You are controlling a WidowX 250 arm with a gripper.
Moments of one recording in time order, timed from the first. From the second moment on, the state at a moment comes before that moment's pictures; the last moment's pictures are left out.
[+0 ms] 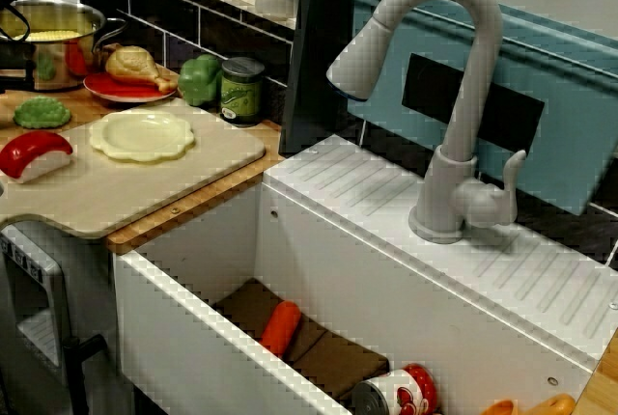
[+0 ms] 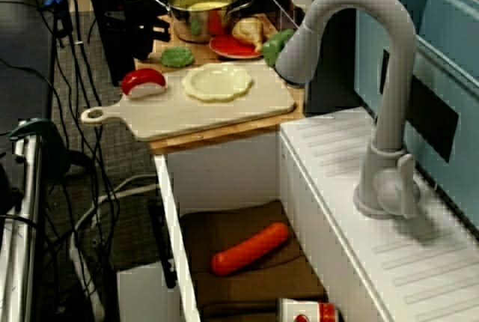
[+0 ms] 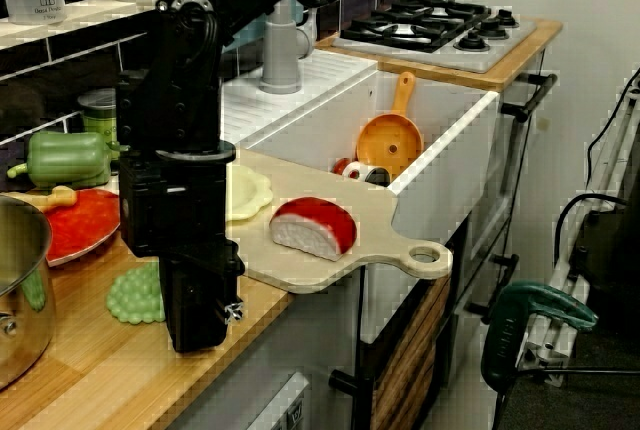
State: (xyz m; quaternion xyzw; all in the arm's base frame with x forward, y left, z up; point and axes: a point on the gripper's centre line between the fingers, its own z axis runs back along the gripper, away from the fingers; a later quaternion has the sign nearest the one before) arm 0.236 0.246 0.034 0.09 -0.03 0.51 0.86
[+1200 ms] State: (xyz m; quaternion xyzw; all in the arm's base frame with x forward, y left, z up) arm 0.274 0.243 0.043 0.07 -0.05 0.54 0.84
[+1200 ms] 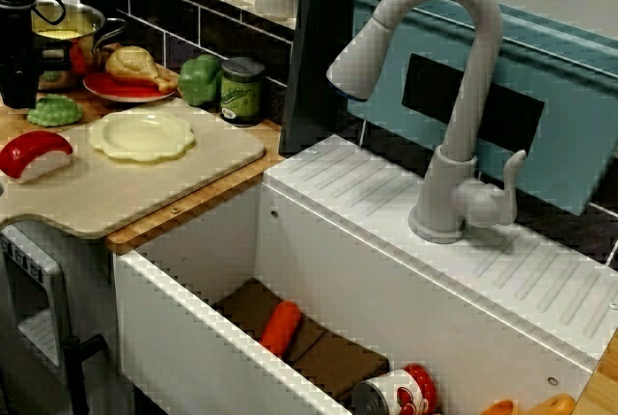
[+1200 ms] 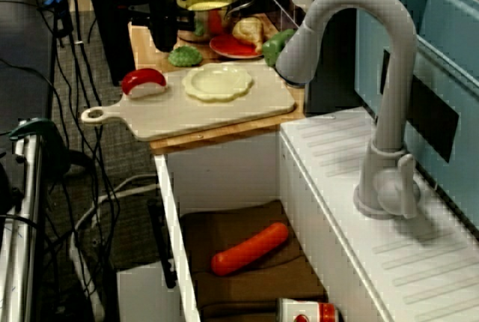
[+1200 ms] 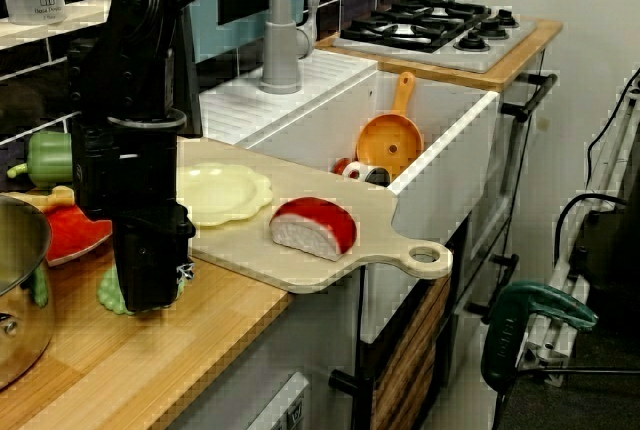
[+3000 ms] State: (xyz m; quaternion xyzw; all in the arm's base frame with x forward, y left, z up) arm 0.296 0.225 0.037 0.02 -0.04 0.56 0.83
